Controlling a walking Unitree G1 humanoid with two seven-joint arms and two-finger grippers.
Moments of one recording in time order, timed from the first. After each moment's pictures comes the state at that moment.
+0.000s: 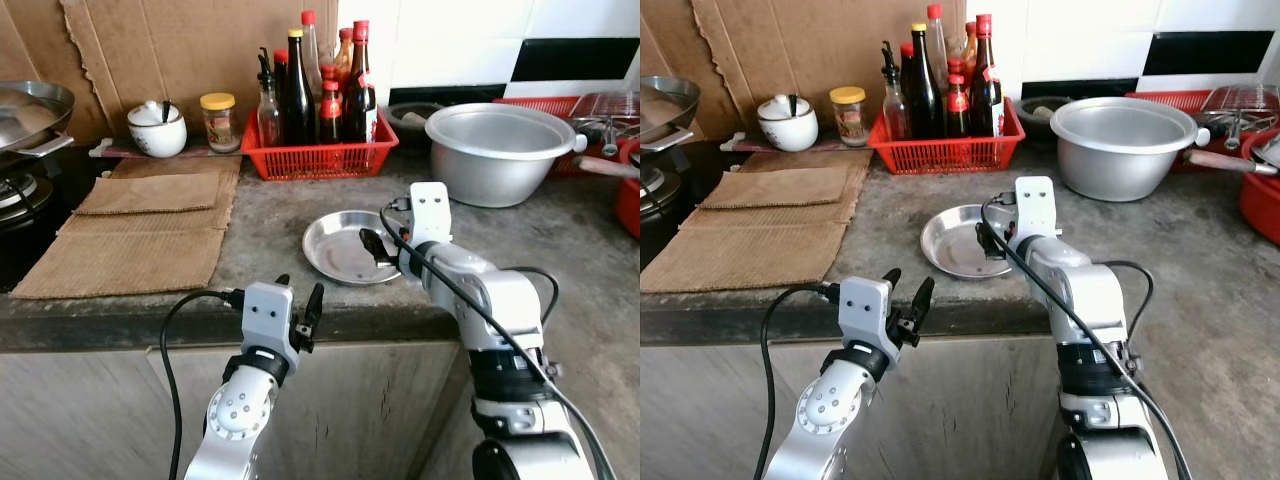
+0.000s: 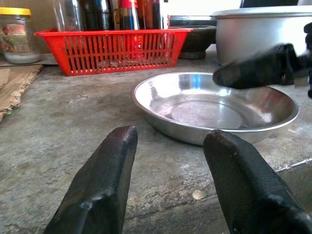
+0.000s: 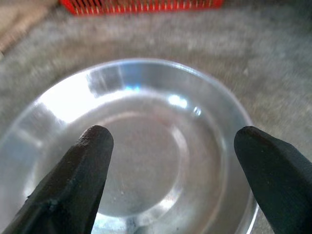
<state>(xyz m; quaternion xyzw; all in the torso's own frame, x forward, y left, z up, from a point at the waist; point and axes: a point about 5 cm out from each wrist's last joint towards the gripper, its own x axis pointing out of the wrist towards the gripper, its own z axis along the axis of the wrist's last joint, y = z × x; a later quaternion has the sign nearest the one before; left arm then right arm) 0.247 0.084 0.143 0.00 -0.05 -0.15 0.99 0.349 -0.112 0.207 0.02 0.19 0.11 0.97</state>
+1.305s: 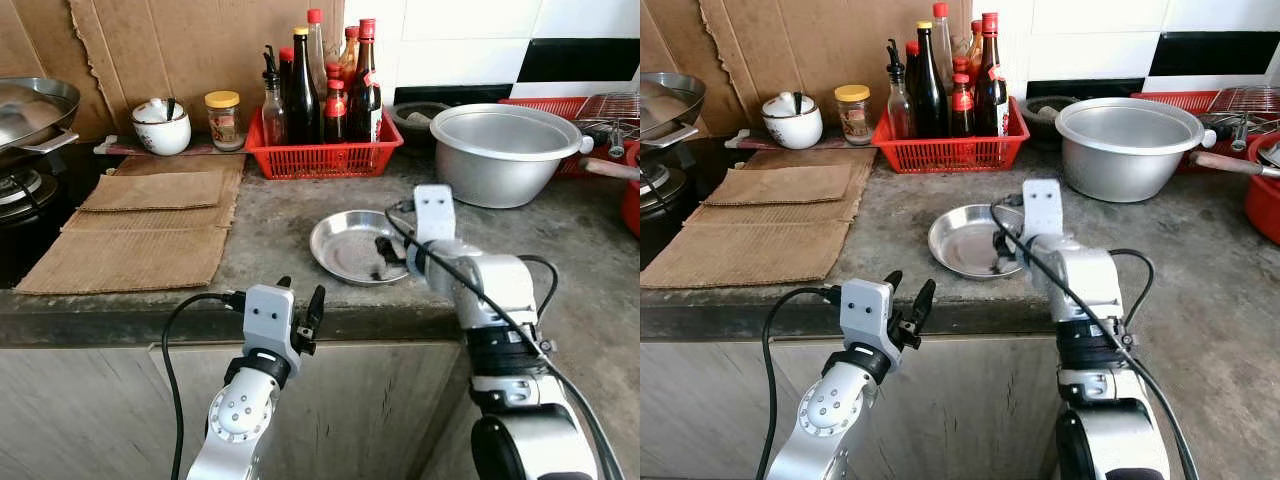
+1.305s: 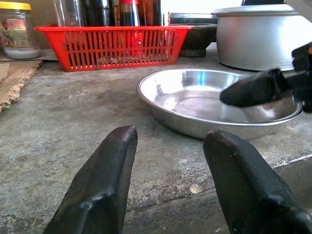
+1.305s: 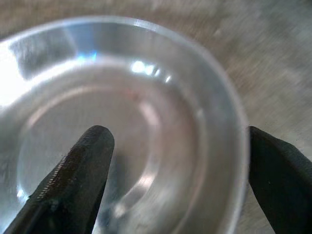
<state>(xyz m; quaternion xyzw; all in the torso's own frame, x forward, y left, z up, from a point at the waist) 0.246 0.081 0.142 0.00 -0.04 -0.15 0.99 0.357 -0.120 0.194 0.01 0.25 0.05 0.97</state>
